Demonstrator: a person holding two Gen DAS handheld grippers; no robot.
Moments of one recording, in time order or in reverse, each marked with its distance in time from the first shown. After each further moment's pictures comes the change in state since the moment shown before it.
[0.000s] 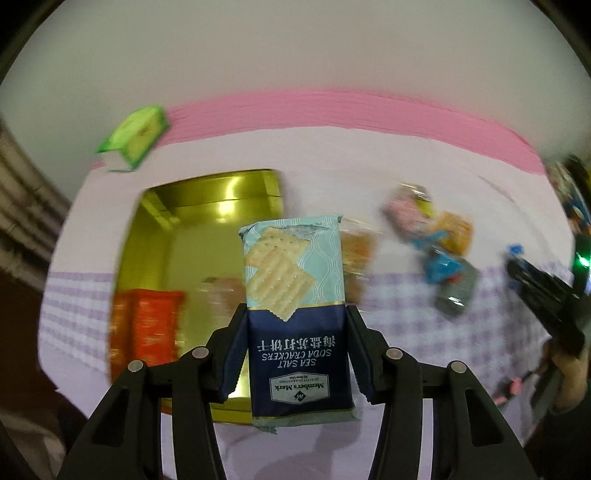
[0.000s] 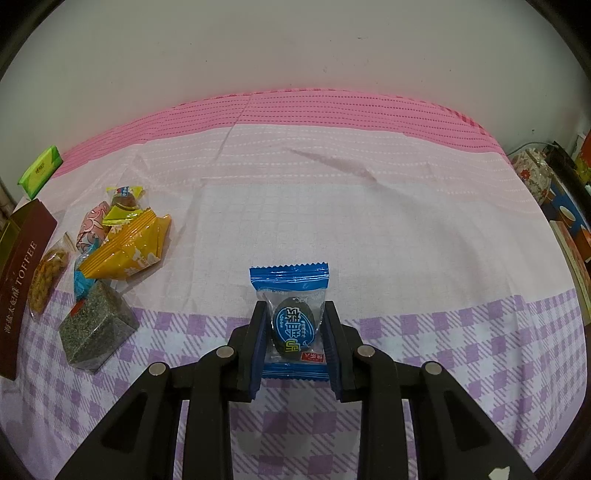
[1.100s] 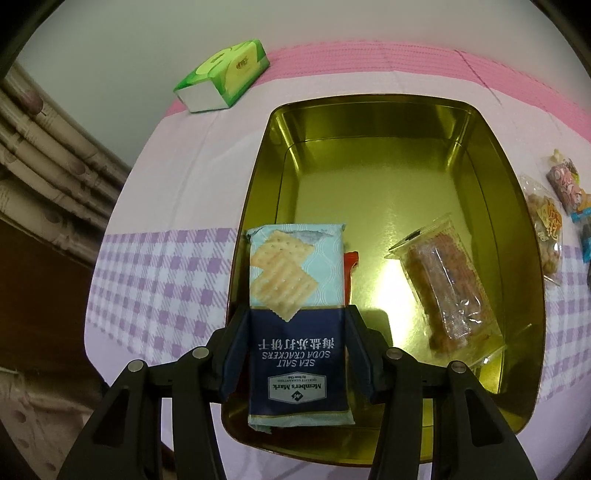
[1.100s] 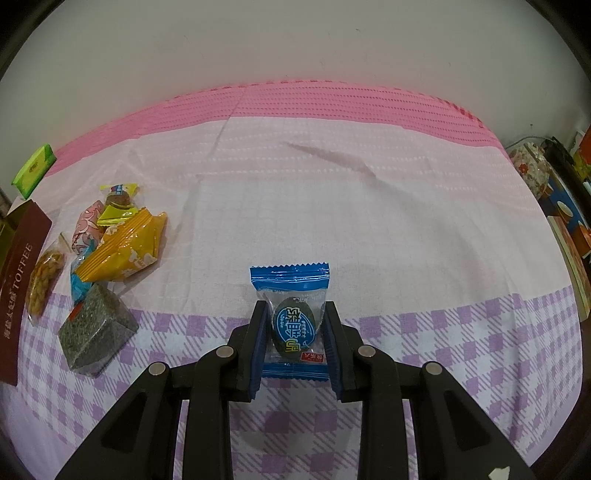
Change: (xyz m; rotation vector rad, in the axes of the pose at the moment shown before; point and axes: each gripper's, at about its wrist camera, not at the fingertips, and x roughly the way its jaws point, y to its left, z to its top) left arm 0.059 0.120 -0.029 -0.026 0.100 0.252; right arm 0.001 0.002 0.003 0.006 0.038 -0.016
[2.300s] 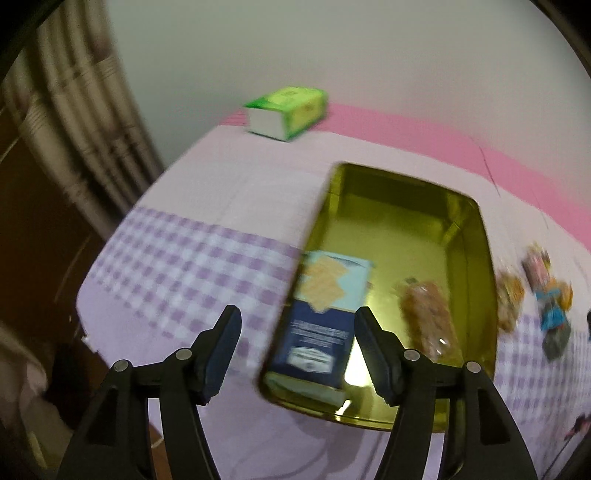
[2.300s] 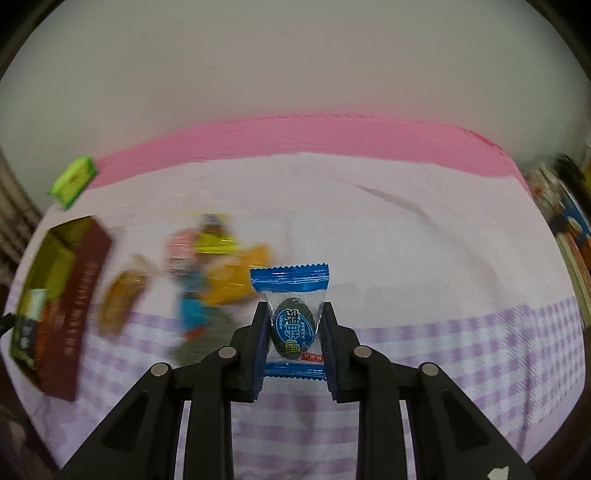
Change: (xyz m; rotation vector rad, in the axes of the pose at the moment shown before) left arm -0.051 0.052 -0.033 -0.332 -0.183 -0.078; right arm -0.063 0.069 0.011 -0.045 -0.053 0.110
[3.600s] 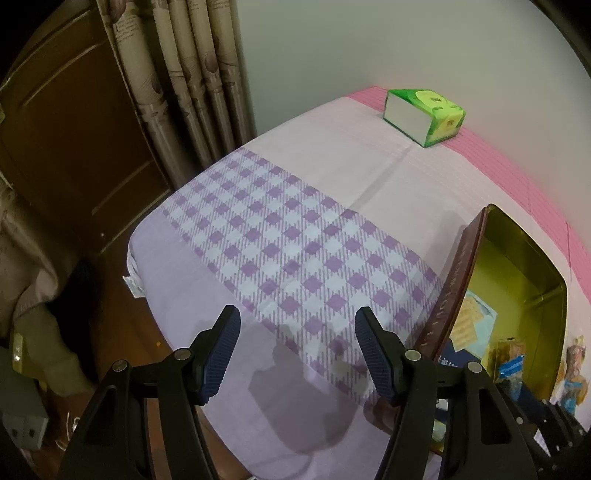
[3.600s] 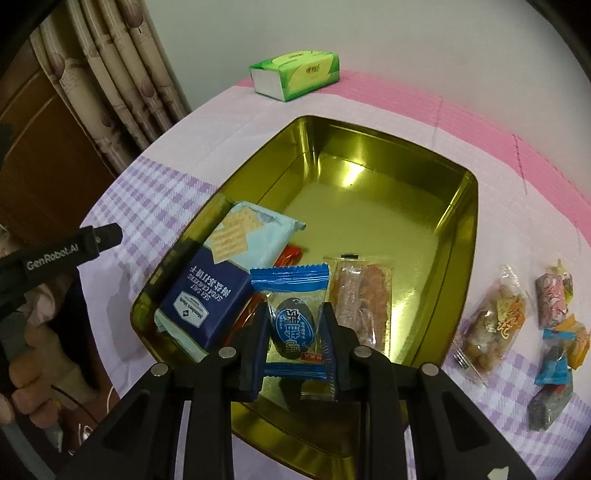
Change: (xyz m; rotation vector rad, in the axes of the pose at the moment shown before) left arm 0.025 0.098 0.001 -0.315 0.093 0.154; right arm 0.027 0.293 -0.032 -0.452 0.183 0.349
